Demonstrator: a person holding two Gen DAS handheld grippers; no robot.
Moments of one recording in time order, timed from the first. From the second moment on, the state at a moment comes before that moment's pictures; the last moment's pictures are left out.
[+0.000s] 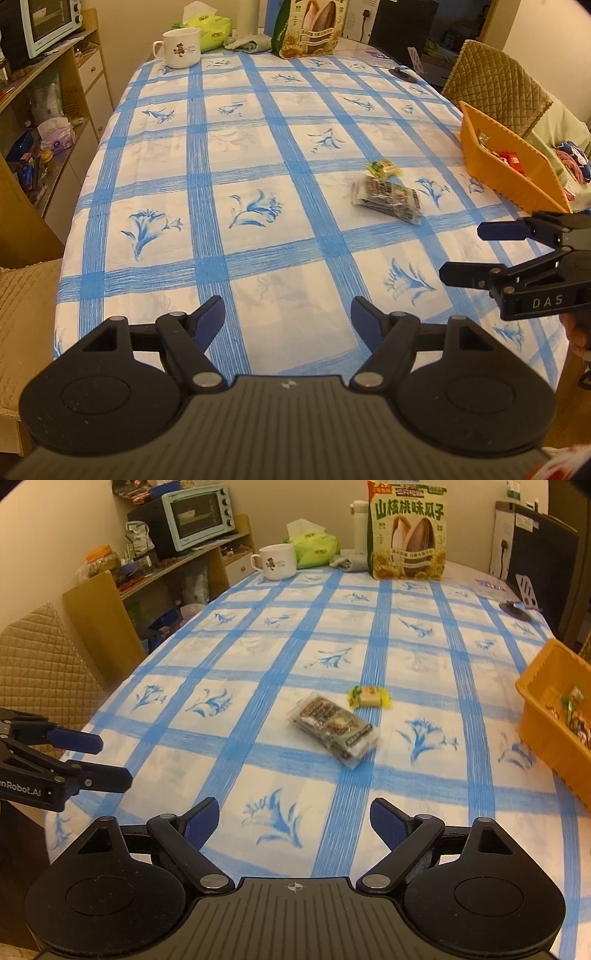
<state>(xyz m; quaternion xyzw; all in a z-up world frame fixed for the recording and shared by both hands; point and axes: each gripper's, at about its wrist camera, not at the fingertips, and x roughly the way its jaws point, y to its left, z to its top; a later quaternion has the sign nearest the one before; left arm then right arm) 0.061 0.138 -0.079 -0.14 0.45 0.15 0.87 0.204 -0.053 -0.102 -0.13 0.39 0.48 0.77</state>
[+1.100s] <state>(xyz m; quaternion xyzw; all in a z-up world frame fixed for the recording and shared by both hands) 0.115 0.185 -0.096 -0.13 0.45 0.20 0.86 0.273 0.037 -0.149 -0.26 0.32 0.57 0.72</state>
